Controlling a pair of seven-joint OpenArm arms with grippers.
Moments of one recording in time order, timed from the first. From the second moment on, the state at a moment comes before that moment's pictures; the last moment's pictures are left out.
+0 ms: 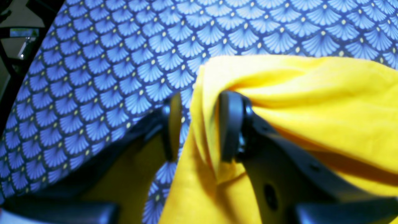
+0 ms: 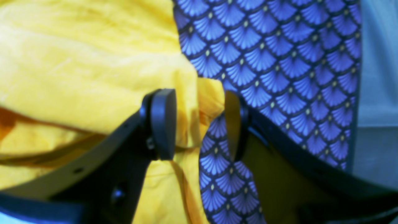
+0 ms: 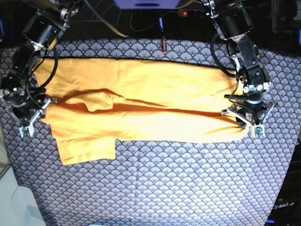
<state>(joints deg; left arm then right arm) -4.0 1.3 -27.7 84.5 12.6 -15.0 25.4 7.0 6.7 35.8 88.7 -7.7 40.1 -50.6</state>
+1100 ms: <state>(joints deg) -3.6 1.3 -27.5 84.4 12.6 -15.0 25.4 9.4 7.0 36.2 79.7 -7.7 40.1 -49.7</state>
